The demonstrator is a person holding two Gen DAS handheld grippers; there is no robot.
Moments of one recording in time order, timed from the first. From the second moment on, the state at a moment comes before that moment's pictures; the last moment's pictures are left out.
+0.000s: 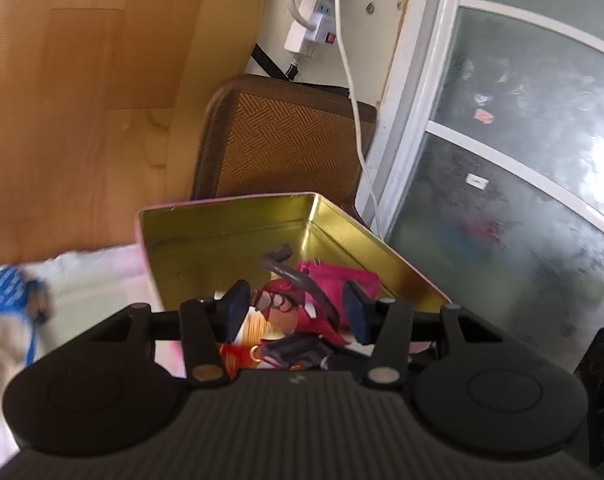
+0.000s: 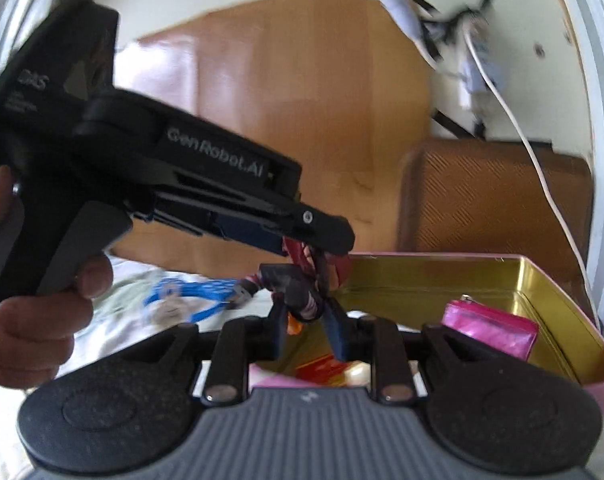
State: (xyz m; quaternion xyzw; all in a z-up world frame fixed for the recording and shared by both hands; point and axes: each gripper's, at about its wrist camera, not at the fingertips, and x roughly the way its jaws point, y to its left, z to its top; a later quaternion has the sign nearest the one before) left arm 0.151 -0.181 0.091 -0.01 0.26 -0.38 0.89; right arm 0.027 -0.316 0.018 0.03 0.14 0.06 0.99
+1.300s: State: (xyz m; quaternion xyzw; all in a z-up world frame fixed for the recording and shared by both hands) left arm 0.117 -0.146 0.049 0.05 0.27 -0.21 0.94; right arm 0.009 -0.347 -0.004 0.13 0.09 -0.02 0.99
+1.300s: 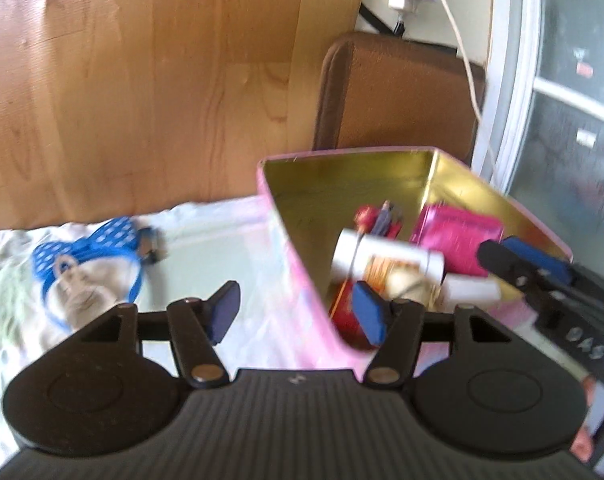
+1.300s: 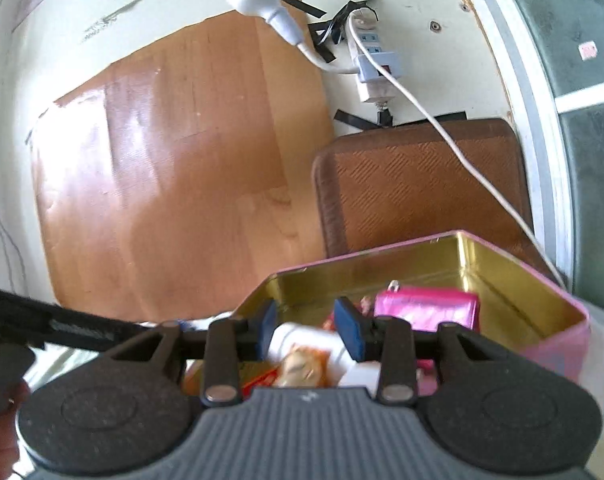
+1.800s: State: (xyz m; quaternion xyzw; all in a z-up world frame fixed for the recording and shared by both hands) left arm 0.093 -0.086 0.024 0.07 0.27 -0.16 0.95; right arm -0.010 -0.290 -0.005 0.12 0.15 0.02 0.98
